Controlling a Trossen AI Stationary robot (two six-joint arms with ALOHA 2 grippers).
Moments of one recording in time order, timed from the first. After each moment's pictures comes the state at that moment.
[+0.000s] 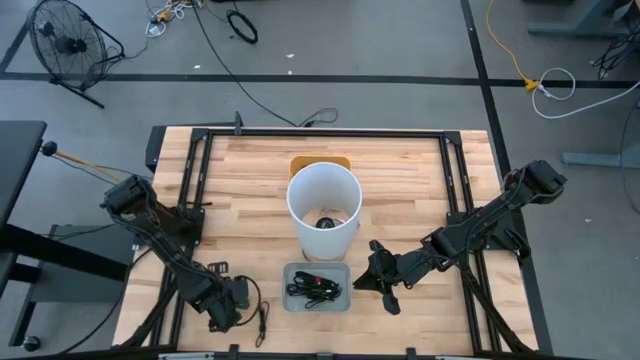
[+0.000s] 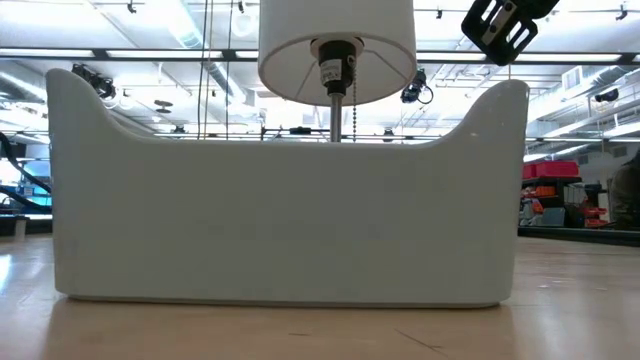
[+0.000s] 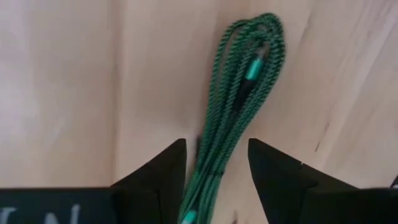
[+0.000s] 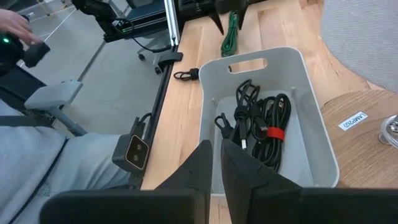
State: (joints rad) left arm -0.89 1.64 0.94 -0.77 0.03 -1.06; right arm 0.57 1.41 0.84 0.07 0.19 0.49
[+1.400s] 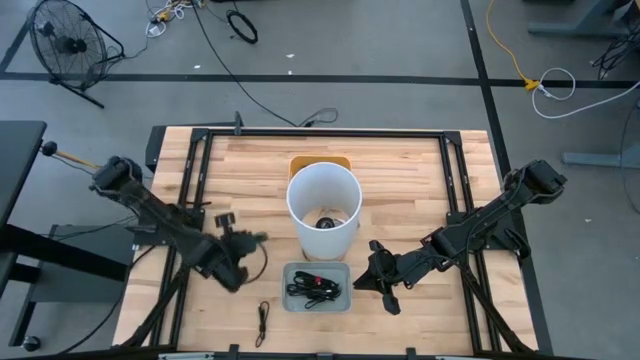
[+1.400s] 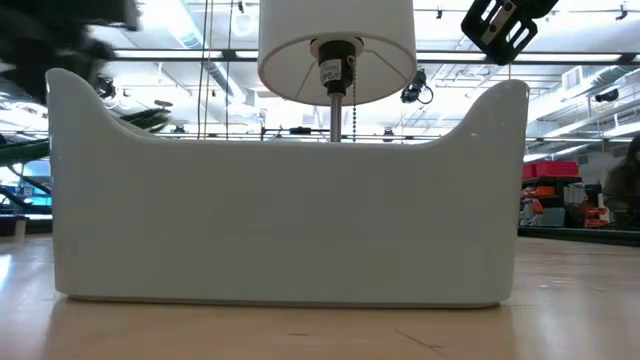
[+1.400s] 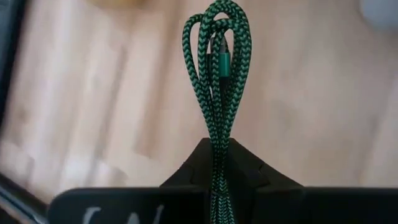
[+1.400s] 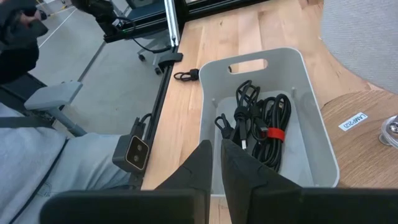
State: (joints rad) left arm -0.67 1.41 0.94 -1.08 -0.56 -0.88; right arm 0.57 1.41 0.84 0.07 0.19 0.49
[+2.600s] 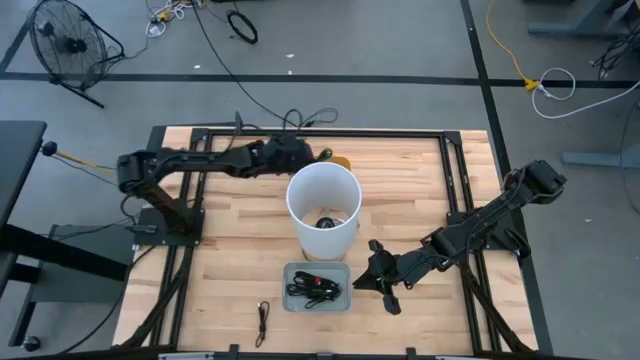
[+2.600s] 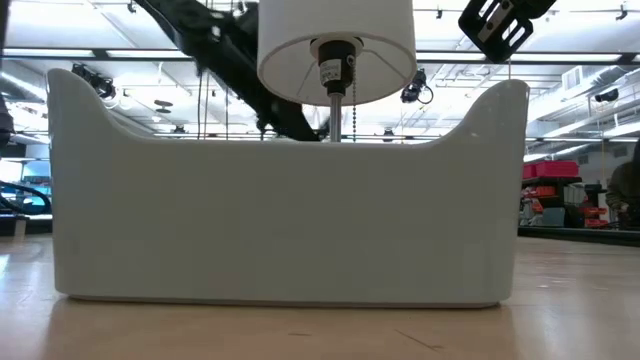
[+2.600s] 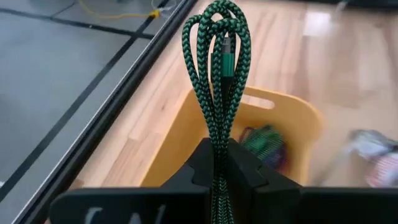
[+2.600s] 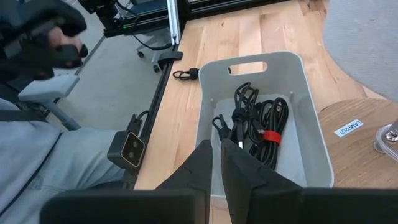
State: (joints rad) left arm 0.33 1.56 1.00 0.00 -0.10 0.07; right arm 0.56 1.41 0.84 0.07 0.19 0.44
